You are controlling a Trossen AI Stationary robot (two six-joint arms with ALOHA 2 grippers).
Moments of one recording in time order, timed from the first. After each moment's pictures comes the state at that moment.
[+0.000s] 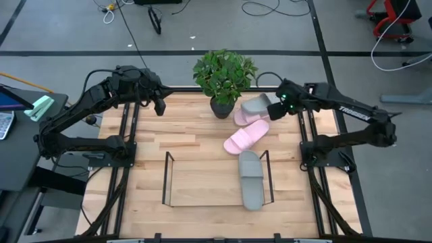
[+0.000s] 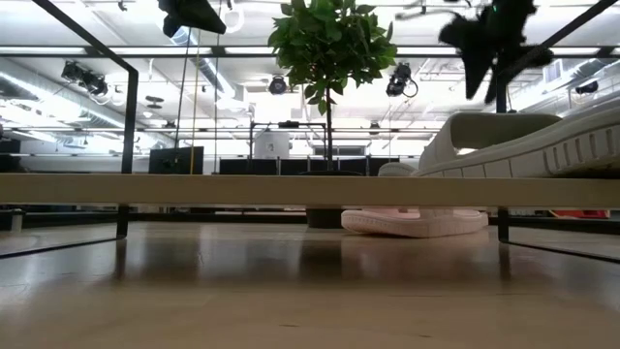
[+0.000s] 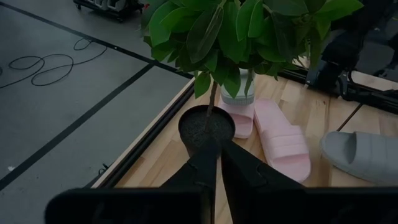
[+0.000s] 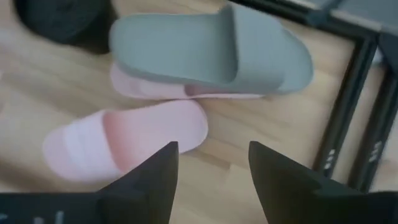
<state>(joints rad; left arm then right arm) 0.51 0.98 1.19 -0.63 0.01 -0.04 -0.45 1.14 1.20 -1.25 0.22 0.77</state>
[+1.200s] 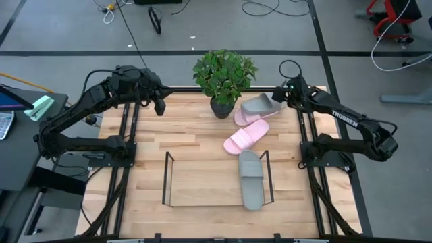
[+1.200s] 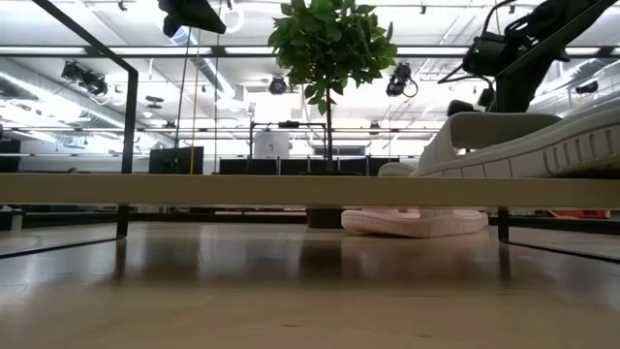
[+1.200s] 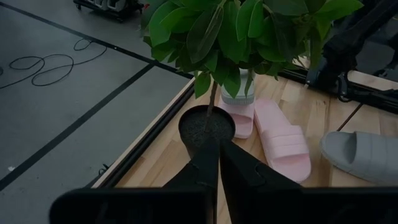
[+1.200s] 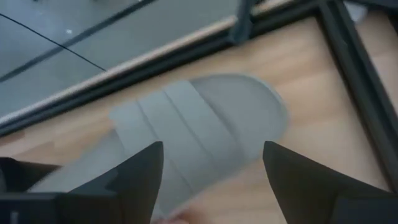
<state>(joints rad) 0.51 0.98 1.19 -0.63 0.01 -0.04 -0.91 1.06 0.71 -0.59 0.16 0.96</state>
